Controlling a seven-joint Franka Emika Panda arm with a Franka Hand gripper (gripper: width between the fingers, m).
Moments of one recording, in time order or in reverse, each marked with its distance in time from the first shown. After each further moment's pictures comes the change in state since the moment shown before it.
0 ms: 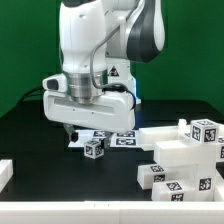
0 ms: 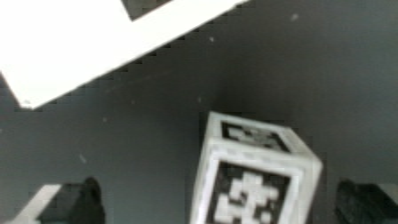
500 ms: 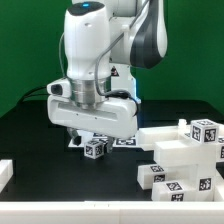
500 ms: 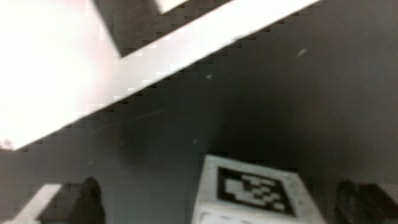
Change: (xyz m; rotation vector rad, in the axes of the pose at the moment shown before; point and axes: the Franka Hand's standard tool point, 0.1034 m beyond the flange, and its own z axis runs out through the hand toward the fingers) arm -0.007 -0.001 0.009 -0.012 -0.014 0.026
